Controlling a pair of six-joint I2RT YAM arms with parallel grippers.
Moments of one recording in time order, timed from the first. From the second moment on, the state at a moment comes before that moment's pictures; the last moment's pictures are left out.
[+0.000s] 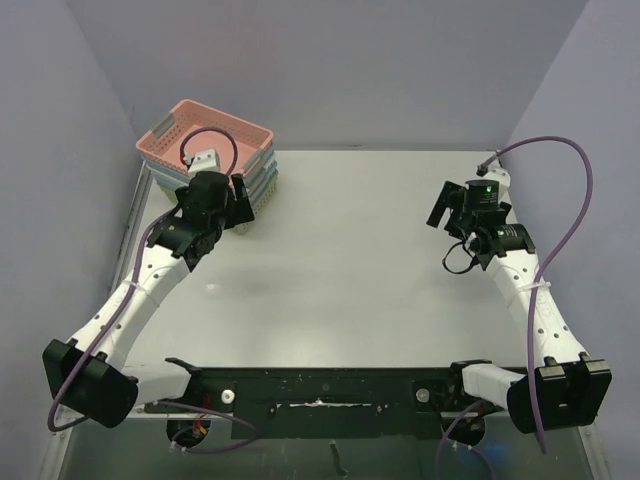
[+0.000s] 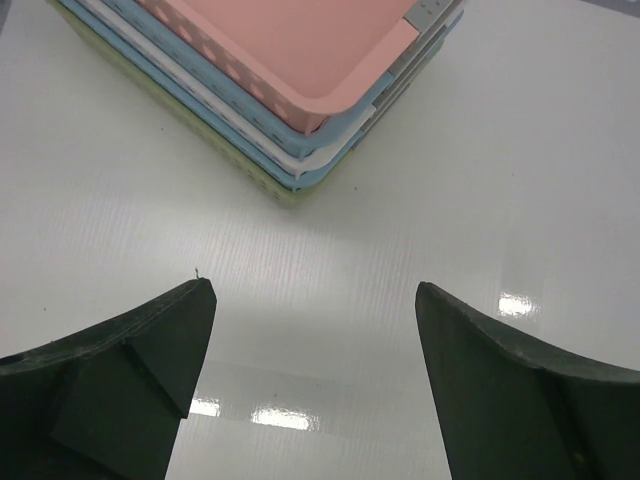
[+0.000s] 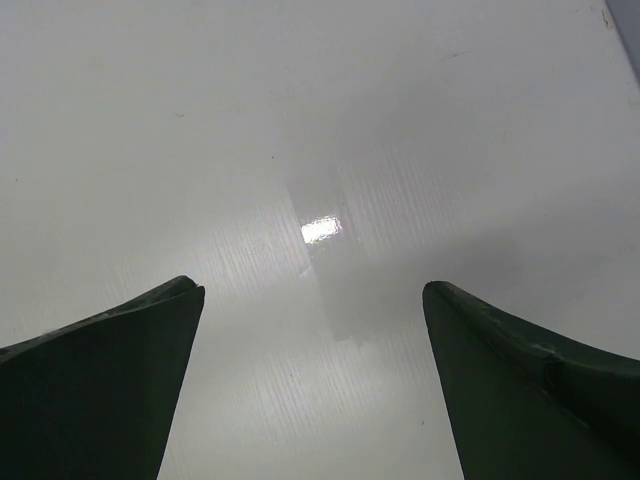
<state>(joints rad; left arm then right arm) -0.42 1.26 1.21 -0.55 -0.43 -0.47 0.11 1.18 1.10 -0.63 0.26 0.39</state>
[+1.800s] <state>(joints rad) 0.04 1.85 1.91 -0.76 -0.12 -0.59 0.11 1.06 1.03 -0.71 0.24 0.47</state>
